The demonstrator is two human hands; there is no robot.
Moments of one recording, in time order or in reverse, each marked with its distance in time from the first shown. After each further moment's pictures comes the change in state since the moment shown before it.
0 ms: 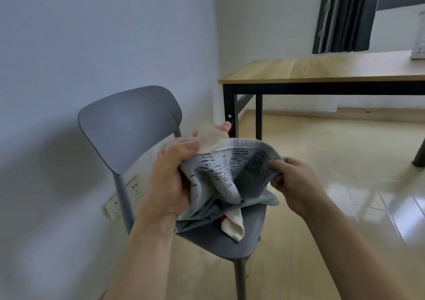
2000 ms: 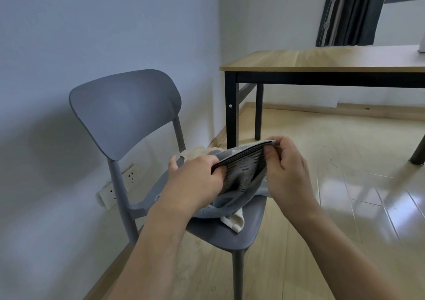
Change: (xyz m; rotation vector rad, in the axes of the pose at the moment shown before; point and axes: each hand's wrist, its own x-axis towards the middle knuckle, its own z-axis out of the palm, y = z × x) left_hand 0.001 -0.039 -0.021 1.644 0.174 -0.393; right_hand -0.031 0.012 0.031 -0.445 0.059 -0.653
